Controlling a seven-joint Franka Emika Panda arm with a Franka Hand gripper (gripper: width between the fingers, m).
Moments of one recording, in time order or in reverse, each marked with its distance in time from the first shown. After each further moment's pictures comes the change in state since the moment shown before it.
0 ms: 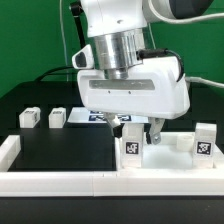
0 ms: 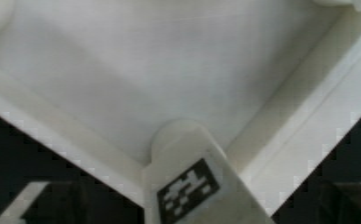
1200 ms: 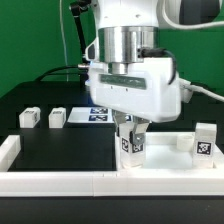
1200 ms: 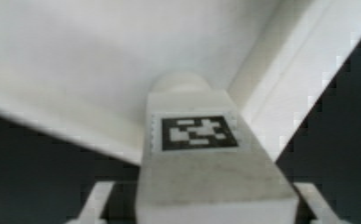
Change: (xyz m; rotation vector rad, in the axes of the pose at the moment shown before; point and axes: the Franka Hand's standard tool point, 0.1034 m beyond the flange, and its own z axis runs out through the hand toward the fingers) arm 0.007 -0.006 -0.004 0.006 0.069 0.569
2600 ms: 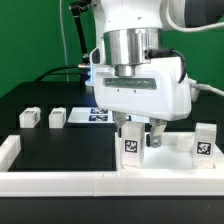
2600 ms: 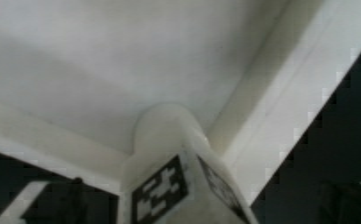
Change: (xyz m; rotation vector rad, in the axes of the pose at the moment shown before) arm -0.008 0.000 0.005 0.037 0.071 -0.351
